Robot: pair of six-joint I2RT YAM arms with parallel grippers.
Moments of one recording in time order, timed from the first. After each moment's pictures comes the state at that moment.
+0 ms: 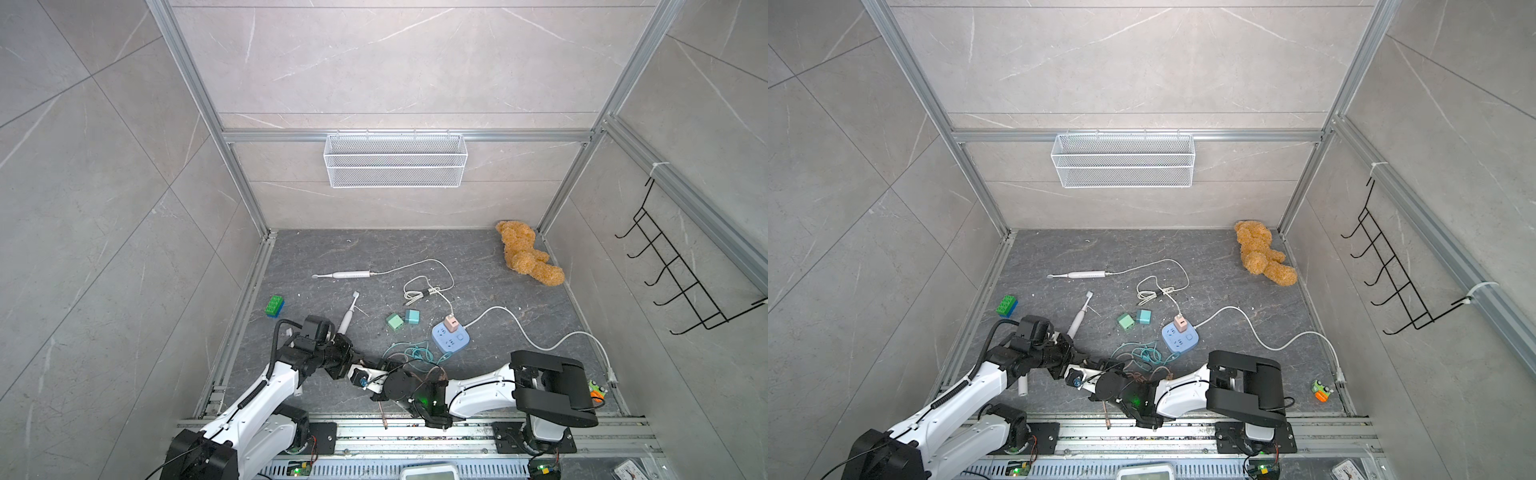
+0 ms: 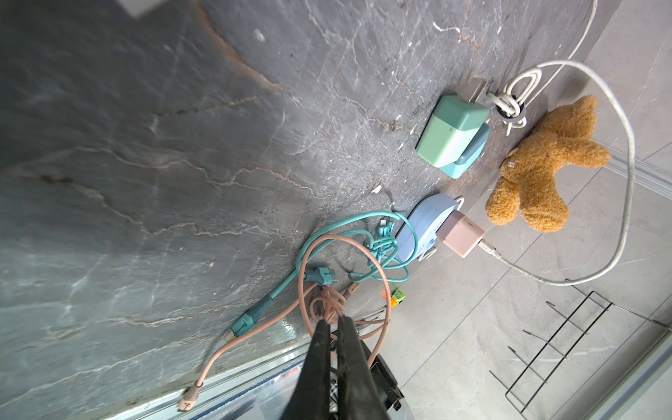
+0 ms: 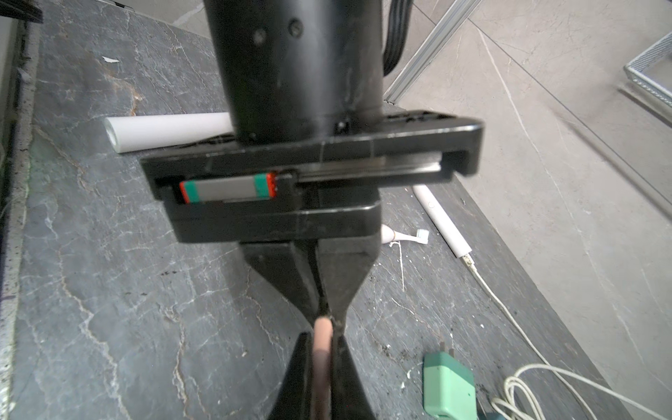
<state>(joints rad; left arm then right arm) -0.34 0.95 0.43 -0.45 0.58 -1.32 1.39 1.78 0.76 0.63 0.51 -0.37</state>
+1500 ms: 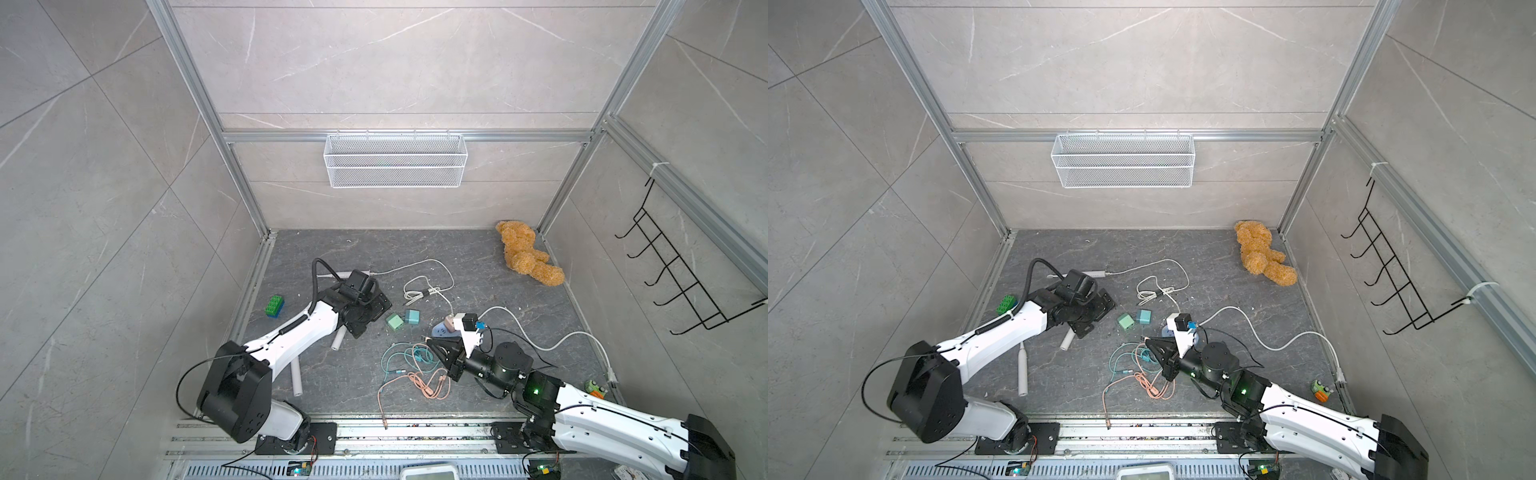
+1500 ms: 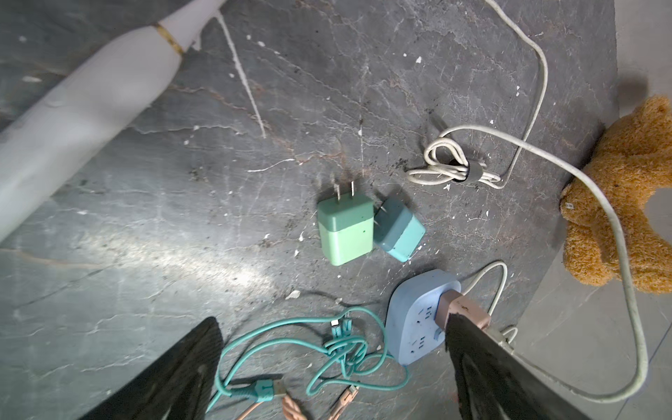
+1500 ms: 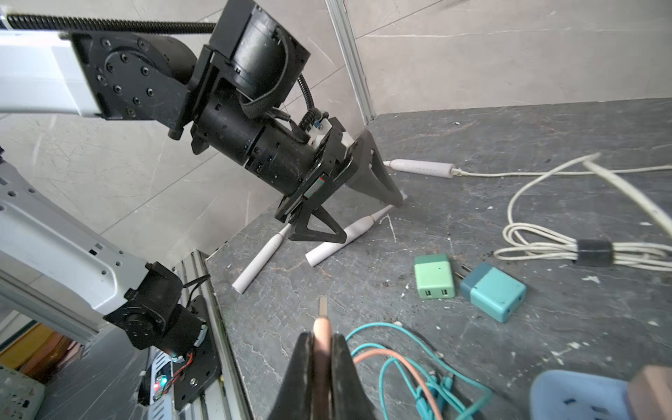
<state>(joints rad) -0.60 1.49 1.05 -0.59 0.11 -1.19 0.98 0.76 0.32 0.29 -0.01 0.39</state>
